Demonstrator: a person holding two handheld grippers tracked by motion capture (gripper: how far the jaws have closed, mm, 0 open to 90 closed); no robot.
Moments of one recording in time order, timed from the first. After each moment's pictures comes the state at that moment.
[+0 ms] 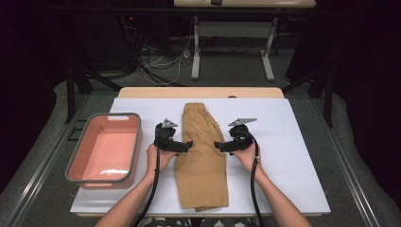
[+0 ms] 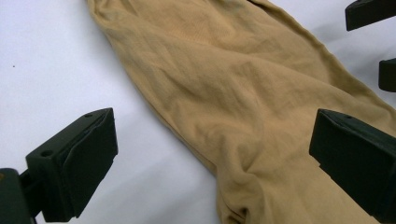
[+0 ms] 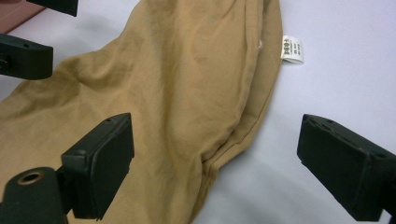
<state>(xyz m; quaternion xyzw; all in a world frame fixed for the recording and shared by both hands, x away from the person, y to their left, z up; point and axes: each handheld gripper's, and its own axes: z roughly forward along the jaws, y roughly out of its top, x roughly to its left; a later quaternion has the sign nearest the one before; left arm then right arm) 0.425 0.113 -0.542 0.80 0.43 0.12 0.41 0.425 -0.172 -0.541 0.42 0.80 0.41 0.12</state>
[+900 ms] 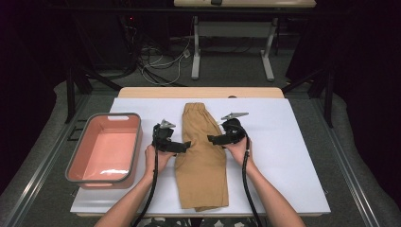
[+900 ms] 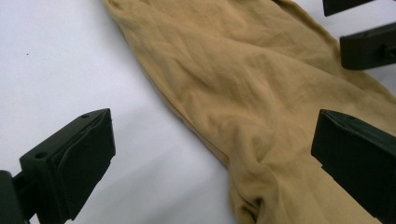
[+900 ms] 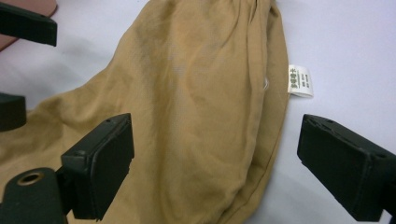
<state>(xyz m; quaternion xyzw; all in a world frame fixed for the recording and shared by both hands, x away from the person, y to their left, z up) 0.422 0.120 -0.544 0.80 0.43 0.12 0.40 0.451 -0.149 -0.543 0.44 0.79 0.41 0.13</state>
